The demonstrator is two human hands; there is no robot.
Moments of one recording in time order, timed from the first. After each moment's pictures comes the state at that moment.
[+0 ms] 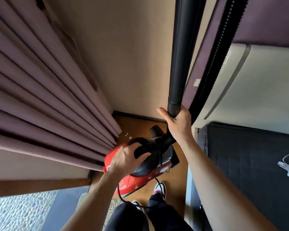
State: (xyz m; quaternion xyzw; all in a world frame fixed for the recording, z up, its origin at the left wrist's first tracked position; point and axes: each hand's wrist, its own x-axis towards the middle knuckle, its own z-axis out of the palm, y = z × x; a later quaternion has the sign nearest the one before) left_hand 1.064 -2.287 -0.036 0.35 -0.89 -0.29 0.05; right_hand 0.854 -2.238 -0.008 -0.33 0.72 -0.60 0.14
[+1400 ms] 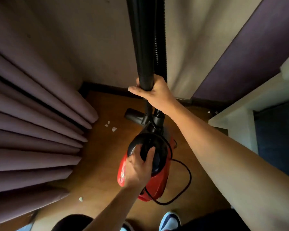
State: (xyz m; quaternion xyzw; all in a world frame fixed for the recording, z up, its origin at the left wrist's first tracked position) left_hand 0.979 -2.368 -0.590 0.53 -0.71 -0.45 0.11; right_hand 0.783 -2.464 -0.542 -0.46 0.62 -0.52 0.36
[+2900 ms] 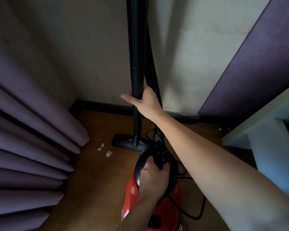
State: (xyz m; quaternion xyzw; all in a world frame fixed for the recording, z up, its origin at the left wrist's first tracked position) left_hand 0.914 -2.403 -0.700 0.54 -0.64 -0.55 0.05; right_hand 0.772 -2.535 -0.657 -0.44 0.68 -0.52 0.27
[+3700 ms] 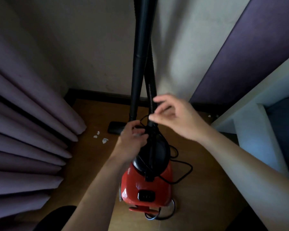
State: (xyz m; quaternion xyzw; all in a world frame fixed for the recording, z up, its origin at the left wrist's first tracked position) left_hand 0.944 -2.453 -0.653 0.44 -0.54 -0.70 0.12; right_hand 0.781 -2.372 -0.595 -0.47 0.75 -0.37 0.29
